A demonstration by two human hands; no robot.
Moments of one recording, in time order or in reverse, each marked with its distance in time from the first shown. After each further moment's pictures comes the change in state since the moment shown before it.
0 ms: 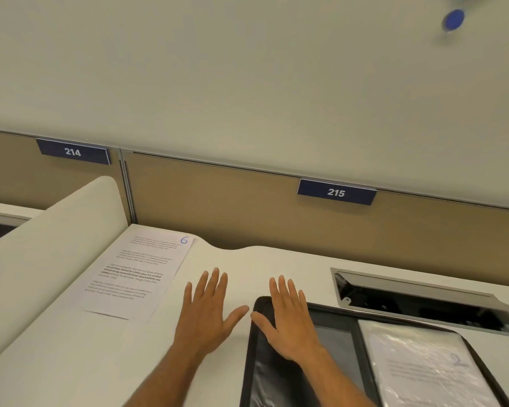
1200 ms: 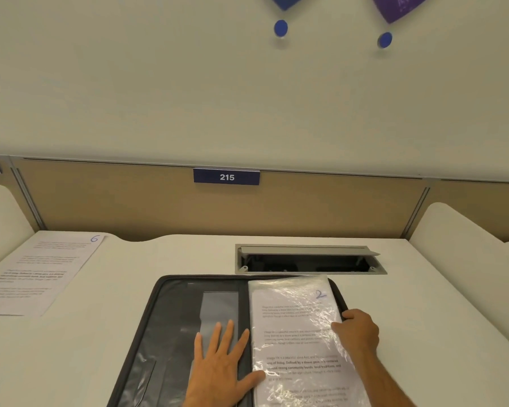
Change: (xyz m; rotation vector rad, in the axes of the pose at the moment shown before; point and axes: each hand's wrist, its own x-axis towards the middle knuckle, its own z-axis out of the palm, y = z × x) left_hand -0.135 0.260 0.087 0.061 -0.271 0.233; right_hand -0.225 0.297 -0.065 0.533 0.370 0.945
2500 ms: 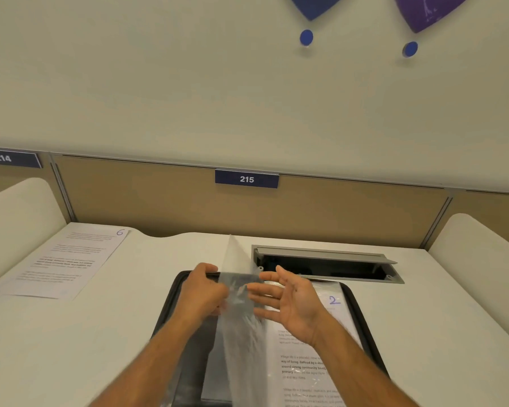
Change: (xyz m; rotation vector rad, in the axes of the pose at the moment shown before) left_hand 0.006 -0.035 -0.175 -1.143 0.211 -0.494; right_hand -0.106 -0.142 0.003 0.896 -0.985 -0.013
